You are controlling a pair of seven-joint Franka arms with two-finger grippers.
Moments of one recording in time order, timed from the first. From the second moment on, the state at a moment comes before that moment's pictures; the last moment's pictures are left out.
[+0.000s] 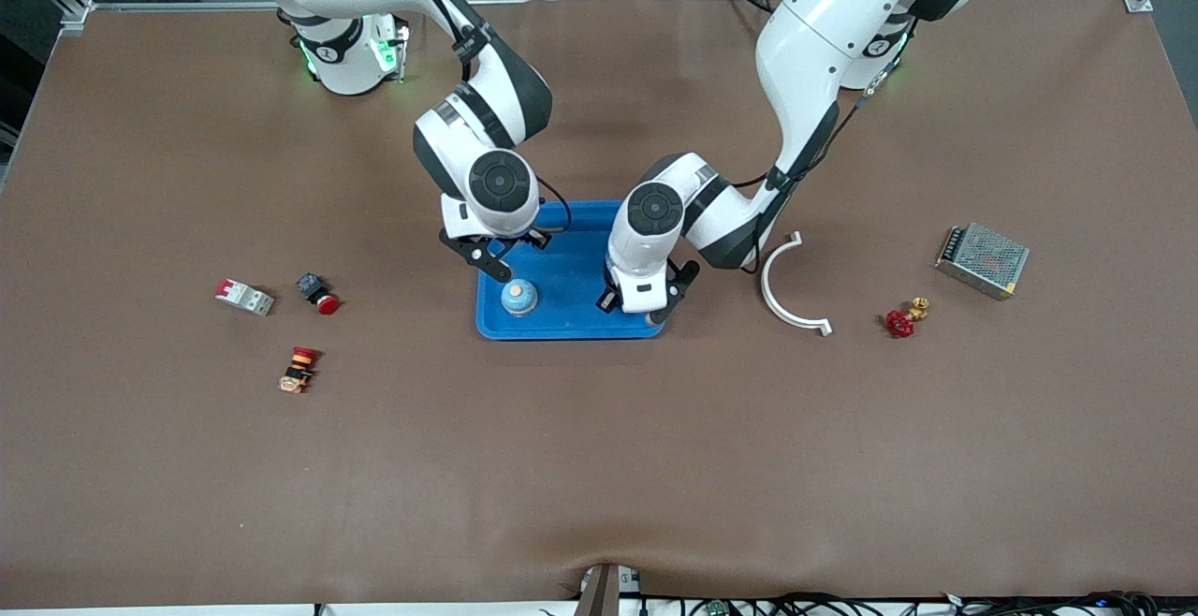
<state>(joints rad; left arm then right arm) -0.54 0.79 -0.24 -1.58 0.12 2.45 -1.73 0.51 0.47 0.15 -1.73 0.03 1.80 1.11</state>
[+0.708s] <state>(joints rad) -0.35 0.59 -0.23 -1.53 0.17 2.21 -1.45 0.34 0.42 0.14 -1.74 -0.25 1.64 0.28</state>
